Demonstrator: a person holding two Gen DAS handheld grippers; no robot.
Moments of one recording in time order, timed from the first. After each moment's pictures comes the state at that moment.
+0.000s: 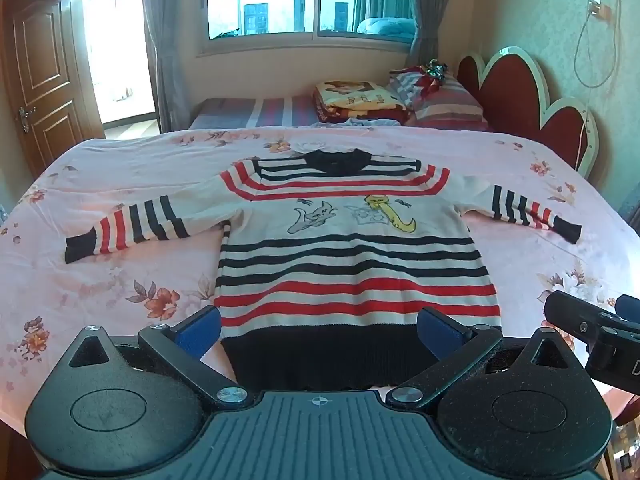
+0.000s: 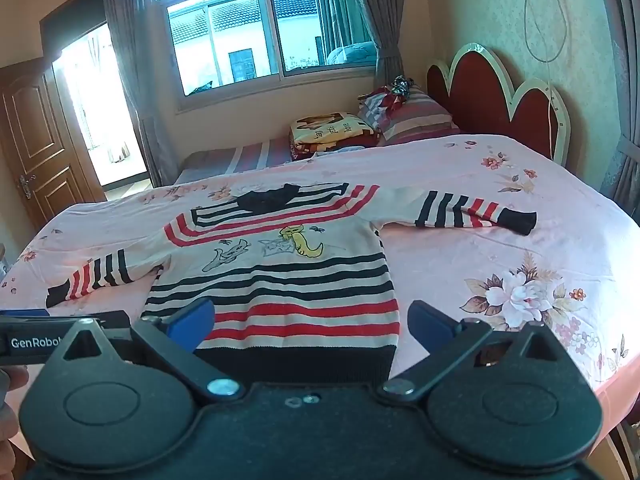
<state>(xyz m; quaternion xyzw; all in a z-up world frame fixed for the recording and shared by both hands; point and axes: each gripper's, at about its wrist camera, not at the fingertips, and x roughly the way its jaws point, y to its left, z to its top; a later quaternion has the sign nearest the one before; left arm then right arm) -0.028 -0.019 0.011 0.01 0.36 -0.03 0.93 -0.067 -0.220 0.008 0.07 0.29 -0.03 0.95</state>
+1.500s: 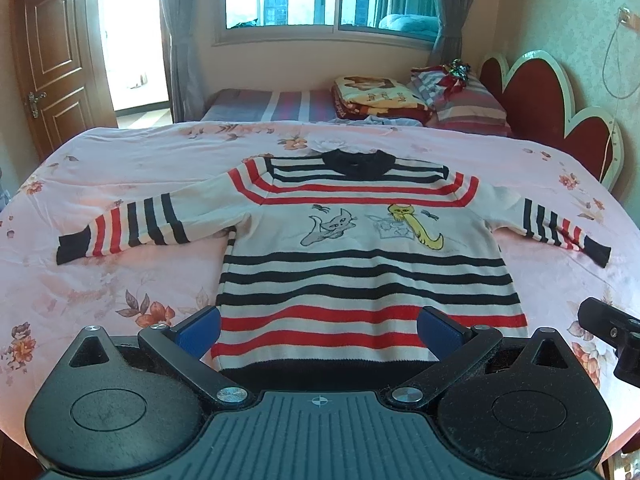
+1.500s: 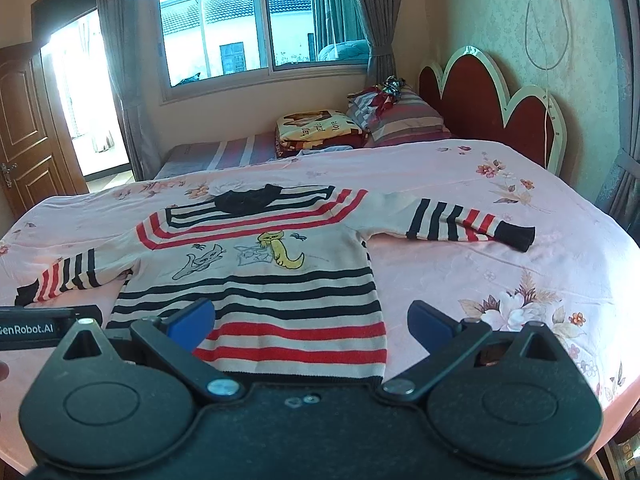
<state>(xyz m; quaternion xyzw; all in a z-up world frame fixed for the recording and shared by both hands) 0.041 -0.020 -0.012 -0.01 0.37 0.00 0.93 -0.006 -0.230 -0.006 0.05 0.30 -0.05 0.95</state>
